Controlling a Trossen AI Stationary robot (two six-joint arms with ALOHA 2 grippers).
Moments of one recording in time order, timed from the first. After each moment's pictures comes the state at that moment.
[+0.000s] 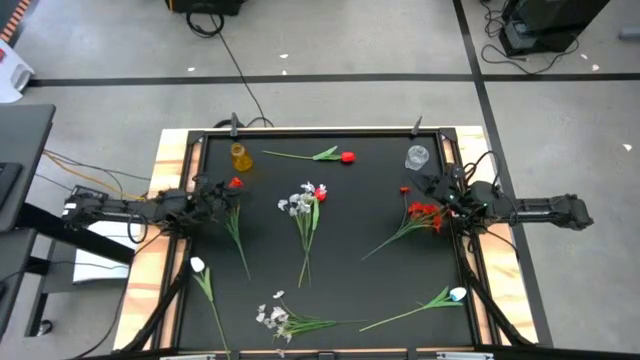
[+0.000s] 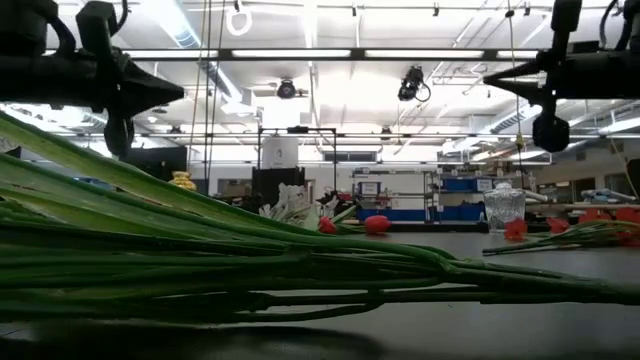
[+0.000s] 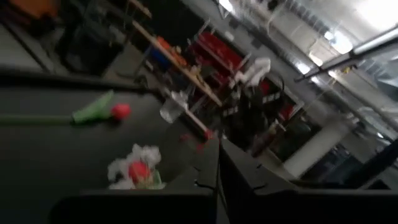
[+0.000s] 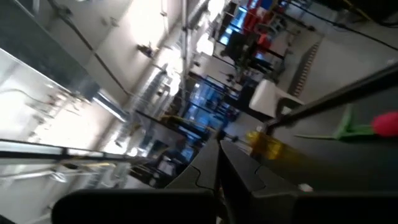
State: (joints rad) left arm -0.04 0.21 0.01 0.28 -0.39 -0.72; right arm -0.08 0.24 0.01 0.46 0.46 1.03
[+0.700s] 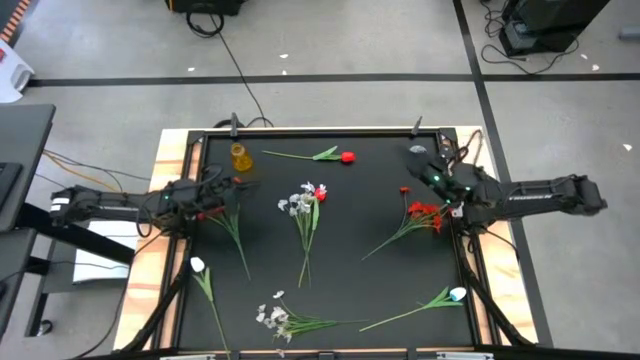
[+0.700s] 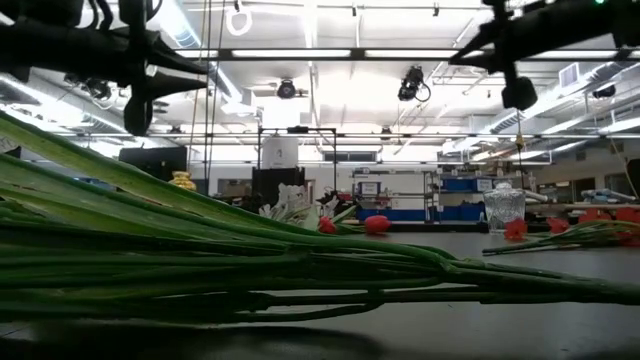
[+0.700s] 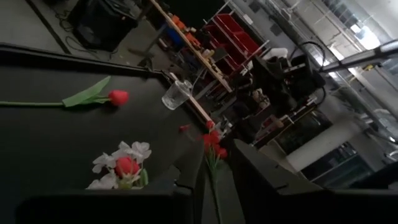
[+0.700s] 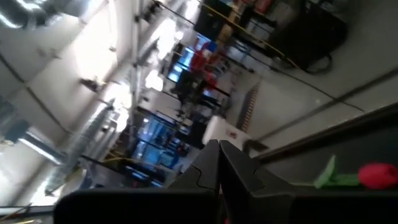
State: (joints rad) left arm 0.04 0.51 0.23 0.28 -0.34 -0.84; right arm -0.09 0.74 0.43 0.34 0.71 1.09
